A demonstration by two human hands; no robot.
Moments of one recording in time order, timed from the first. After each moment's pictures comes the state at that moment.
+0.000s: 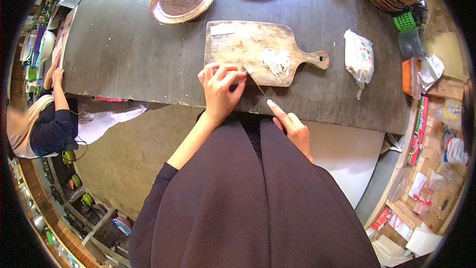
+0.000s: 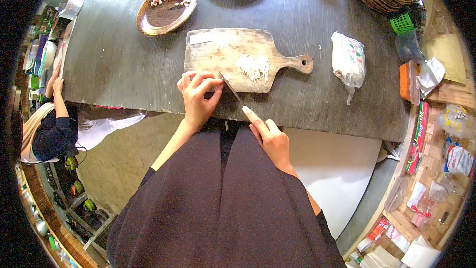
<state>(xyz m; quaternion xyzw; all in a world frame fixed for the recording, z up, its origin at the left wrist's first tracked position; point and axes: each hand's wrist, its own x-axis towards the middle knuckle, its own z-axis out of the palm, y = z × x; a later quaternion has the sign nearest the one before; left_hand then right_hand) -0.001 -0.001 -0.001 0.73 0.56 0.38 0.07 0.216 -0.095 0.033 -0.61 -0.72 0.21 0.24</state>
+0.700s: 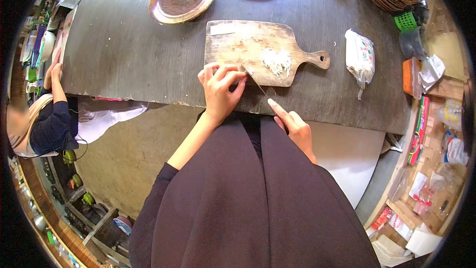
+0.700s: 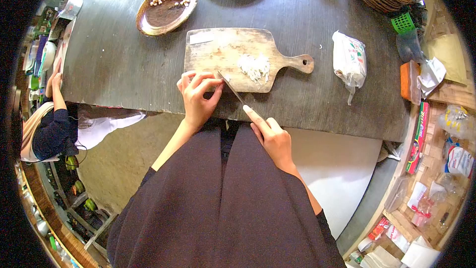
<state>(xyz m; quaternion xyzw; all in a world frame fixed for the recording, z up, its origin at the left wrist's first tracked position) 0.000 0.000 -0.004 0.72 0.56 0.39 0.07 0.218 -0.090 0.042 -0.62 -0.71 0.25 0.22</state>
